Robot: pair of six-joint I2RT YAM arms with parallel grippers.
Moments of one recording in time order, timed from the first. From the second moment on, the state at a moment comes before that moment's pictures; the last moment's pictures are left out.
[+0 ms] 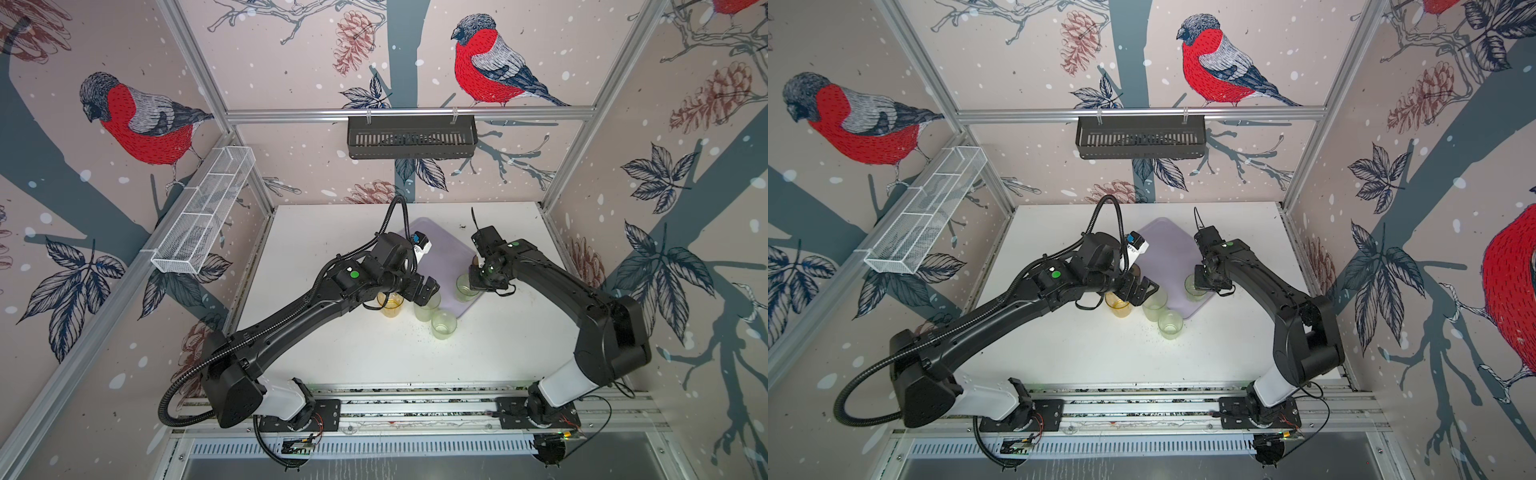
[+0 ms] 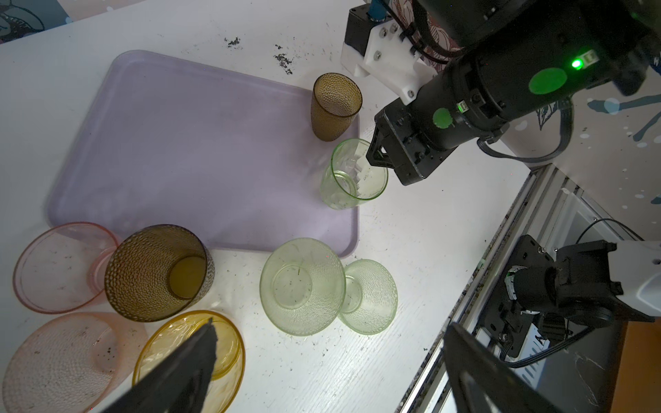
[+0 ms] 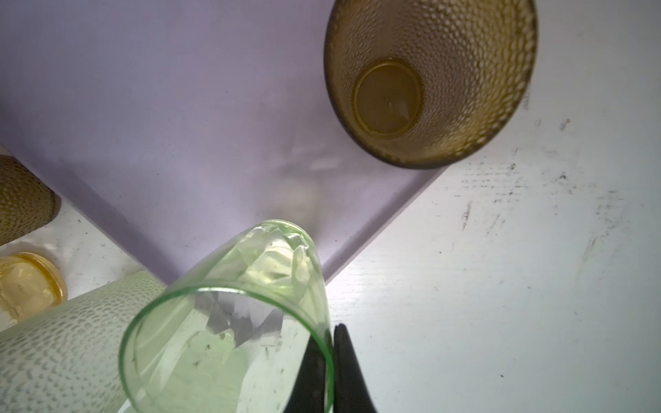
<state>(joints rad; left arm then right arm) -0.83 1.40 1.31 -0.62 0.16 -0.20 0.40 1.59 1.22 -0.93 0.02 0.42</state>
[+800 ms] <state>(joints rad) -0.79 1.40 1.30 -0.62 0.18 -0.20 0.42 1.67 1.24 -0.91 0.03 0.42</state>
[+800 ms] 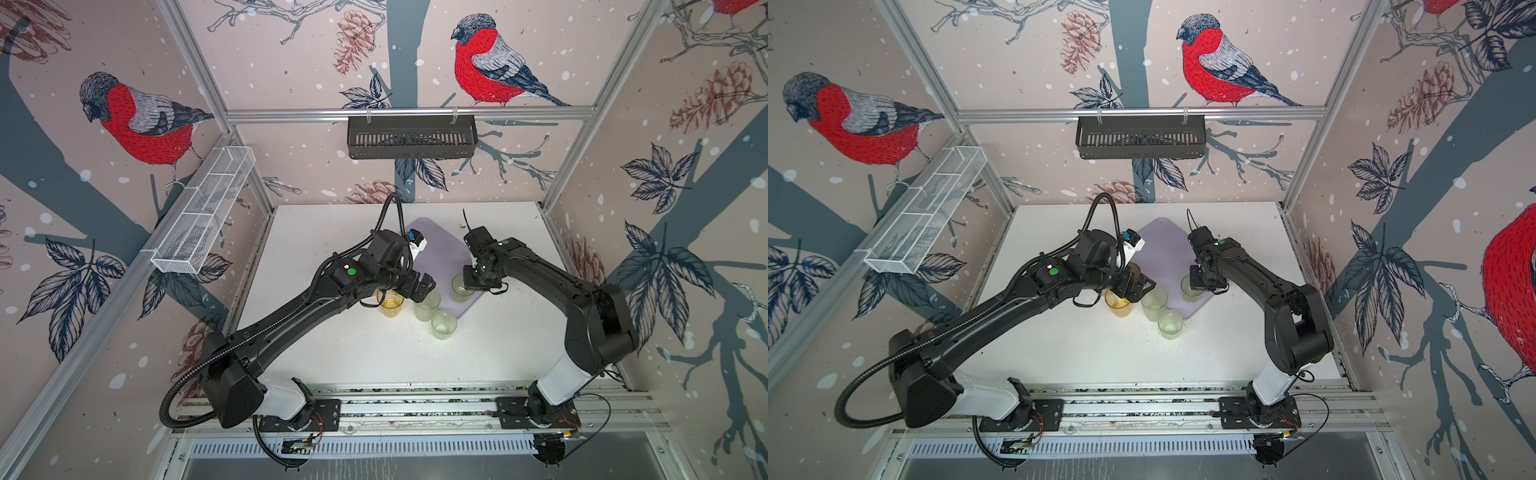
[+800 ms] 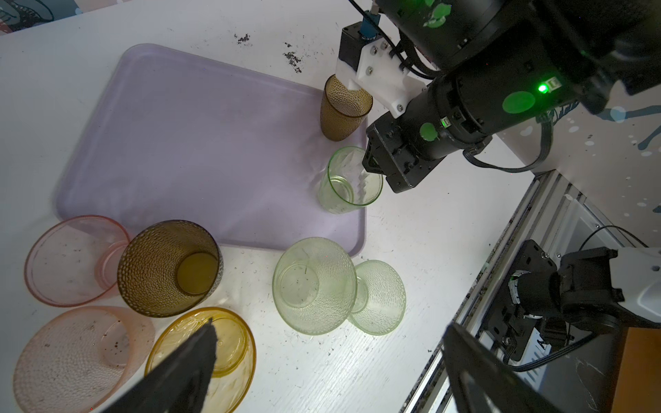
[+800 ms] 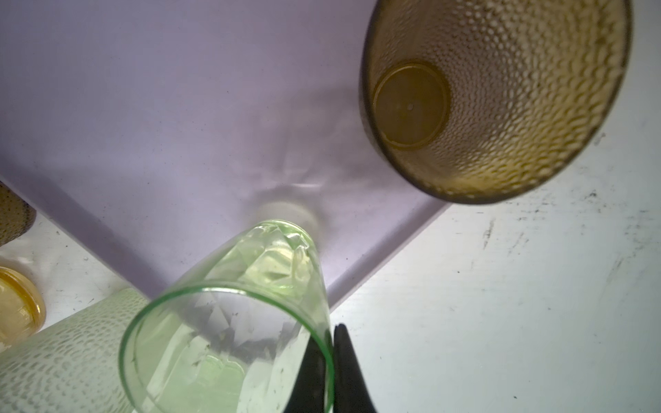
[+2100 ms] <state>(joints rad) -0.79 1.40 1.30 -0.62 0.19 -0.18 0.43 1.68 1.24 -0.91 0.05 0.42</state>
